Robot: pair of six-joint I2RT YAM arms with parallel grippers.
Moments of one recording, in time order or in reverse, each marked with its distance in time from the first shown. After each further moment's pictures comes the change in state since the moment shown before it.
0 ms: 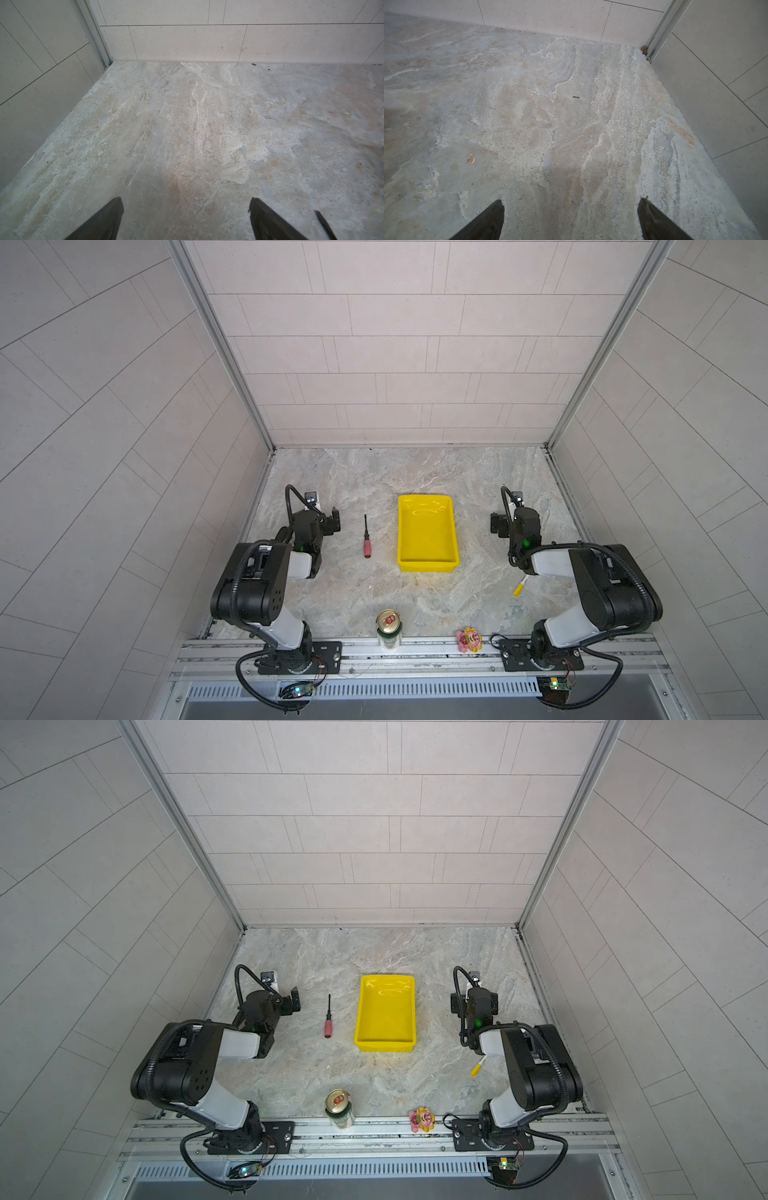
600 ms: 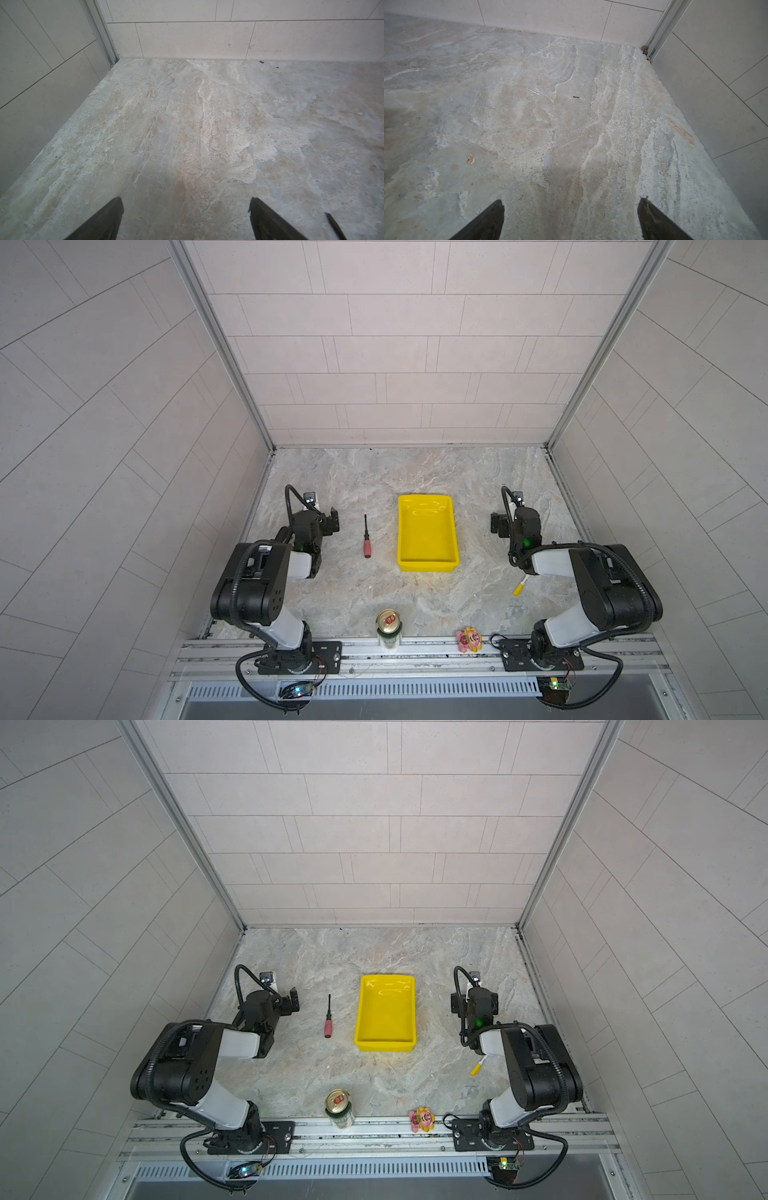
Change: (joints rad) left arm 0.002 -0.014 0.006 -0.046 -0.049 -0.008; right arm -0.007 -0.007 0.000 -0.008 -0.011 0.000
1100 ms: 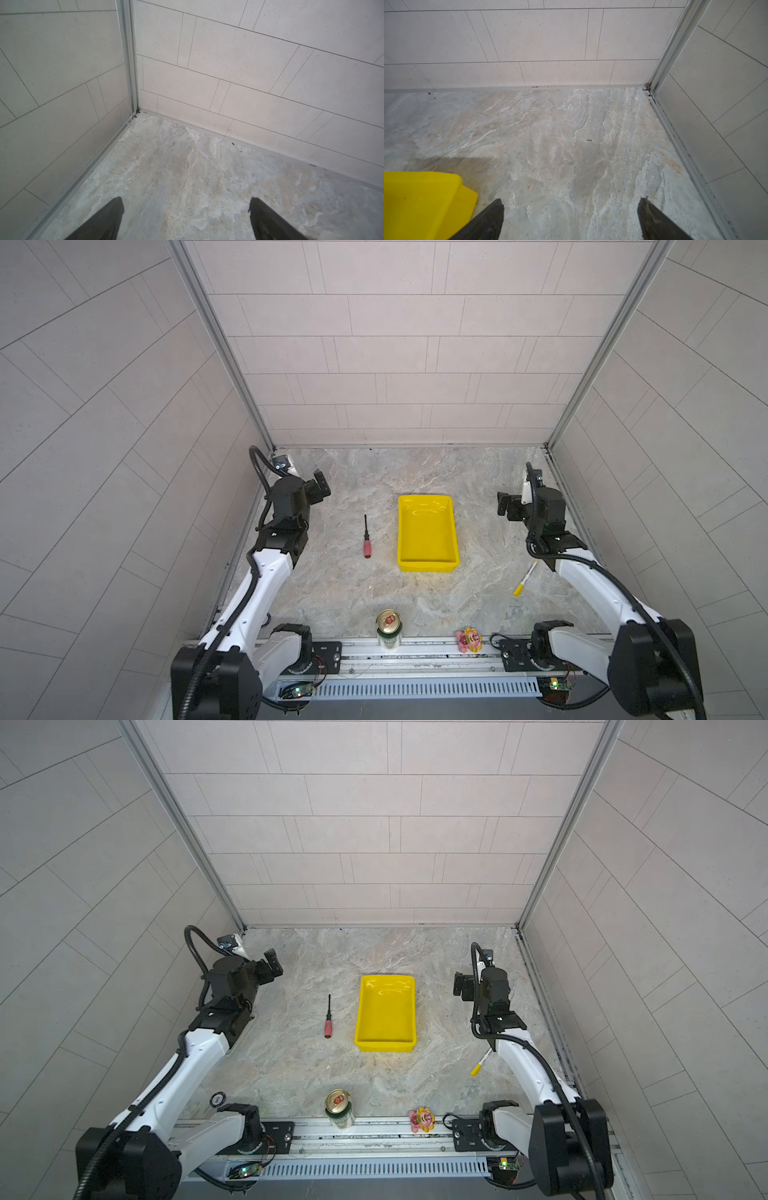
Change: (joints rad) left arm -0.055 -0.512 0.430 -0.859 -0.044 -0.282; right arm -0.004 -0.473 0.243 -0.649 -0.147 0.106
